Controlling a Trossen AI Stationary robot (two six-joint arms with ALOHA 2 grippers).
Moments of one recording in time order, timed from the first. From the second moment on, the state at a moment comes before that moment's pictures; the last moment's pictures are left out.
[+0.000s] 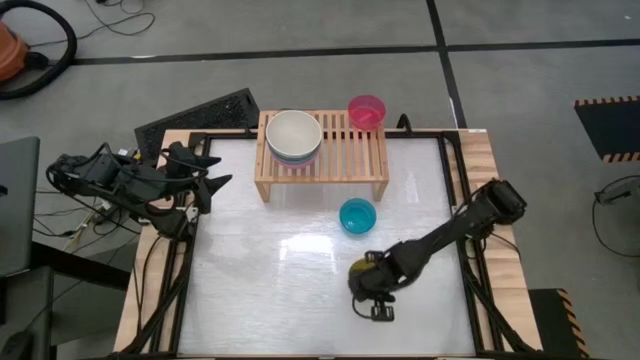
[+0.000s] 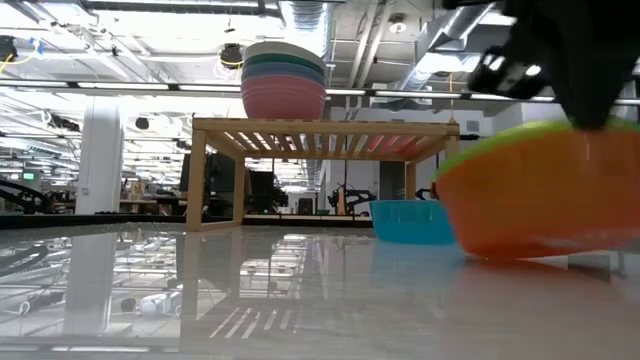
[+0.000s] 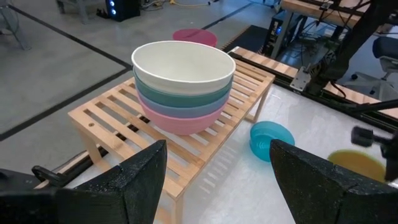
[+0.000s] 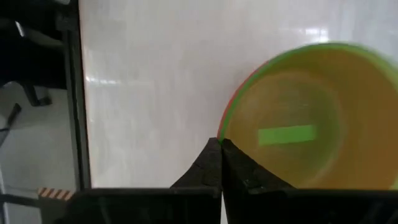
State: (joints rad) left arm -0.33 0.78 1.22 -0.98 -0.81 -0.54; right arm 0.49 1.78 1.35 -0.81 -0.11 0.51
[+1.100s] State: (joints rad) left arm -0.33 0.78 1.22 -0.98 -0.77 -0.49; right arm 0.21 1.56 1.57 -1.25 0.01 0.27
